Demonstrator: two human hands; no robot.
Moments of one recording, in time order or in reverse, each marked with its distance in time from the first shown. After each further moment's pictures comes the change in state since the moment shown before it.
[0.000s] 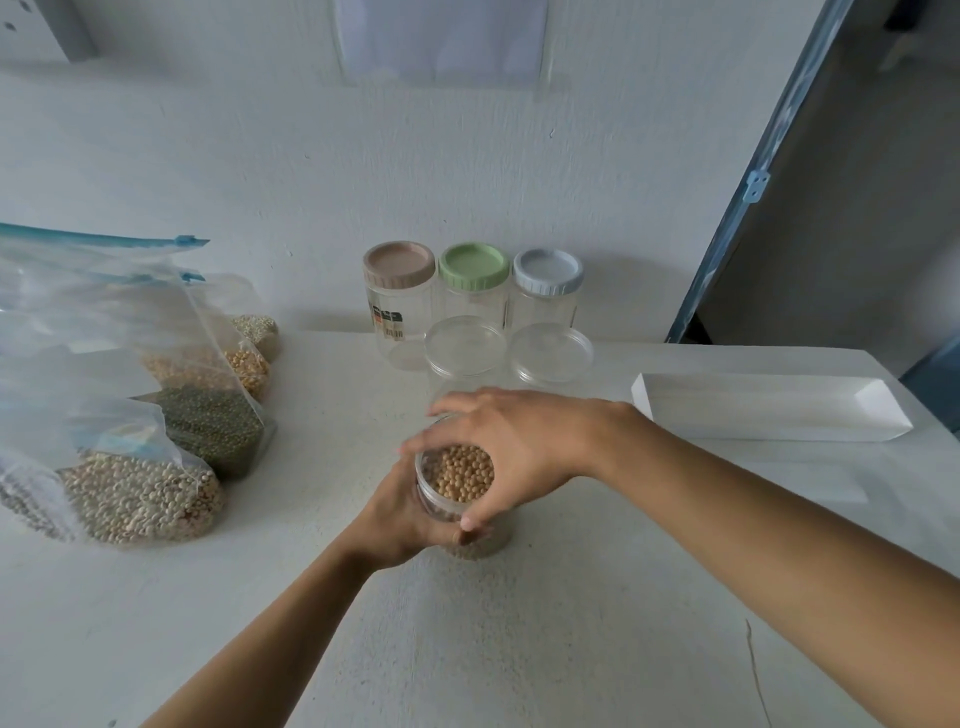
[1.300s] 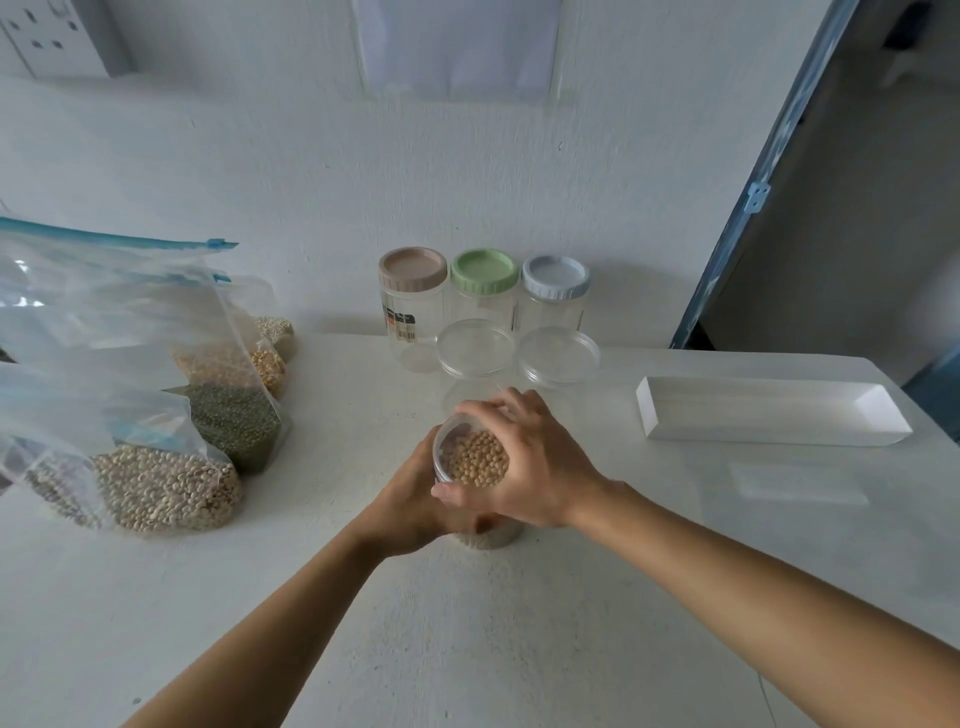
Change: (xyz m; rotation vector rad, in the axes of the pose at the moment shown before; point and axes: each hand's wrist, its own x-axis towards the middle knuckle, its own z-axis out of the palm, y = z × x) left_hand -0.008 0.014 -0.003 0.233 -0.045 0.005; right_hand 0.005 0.005 0.078 0.207 0.583 0.224
